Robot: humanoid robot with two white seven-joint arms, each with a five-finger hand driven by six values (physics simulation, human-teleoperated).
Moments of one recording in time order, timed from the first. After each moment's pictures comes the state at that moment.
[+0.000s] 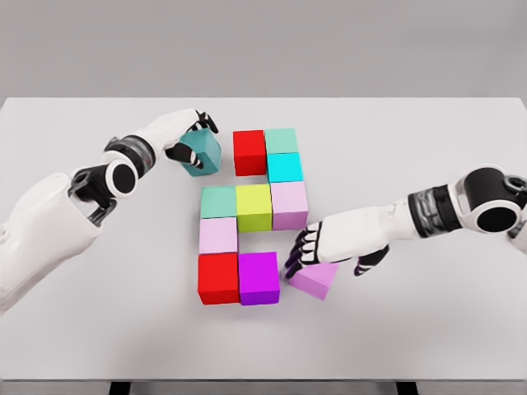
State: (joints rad) left arm -0.74 0.49 -0.86 -1.46 -0.21 0.48 -0.22; right arm -0.96 -0.86 1.25 -1.66 0.15 -0.61 0.61
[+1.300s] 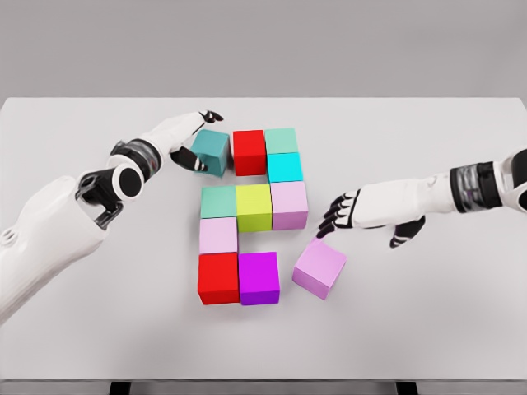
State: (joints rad) left arm -0.73 0.47 -0.85 -1.46 -0.22 0.48 -0.21; right arm -0.97 -0.94 1.19 -1.58 0.14 -0.61 0.61
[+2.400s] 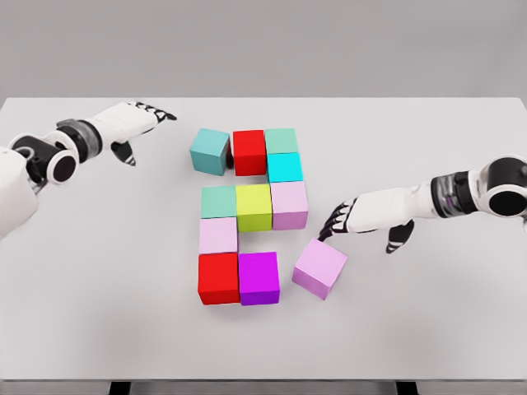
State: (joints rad) left arm -0.87 0.61 -0.95 -1.14 -0.55 -0.05 -0.36; right arm -0.94 -0.84 1.23 -1.43 0.20 -0.61 0.61
